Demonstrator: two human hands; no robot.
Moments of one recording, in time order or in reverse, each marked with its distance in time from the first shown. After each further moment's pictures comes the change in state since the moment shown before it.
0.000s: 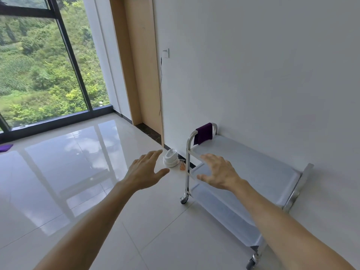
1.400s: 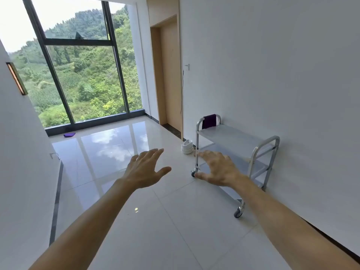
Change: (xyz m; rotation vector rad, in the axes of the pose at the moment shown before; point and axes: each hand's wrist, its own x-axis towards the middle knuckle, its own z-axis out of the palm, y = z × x) left_hand -0.579 0.244 -0.067 0.173 0.089 -0.123; right_hand -0.577 -0.090 -0.051 -0.078 0.076 -0.249
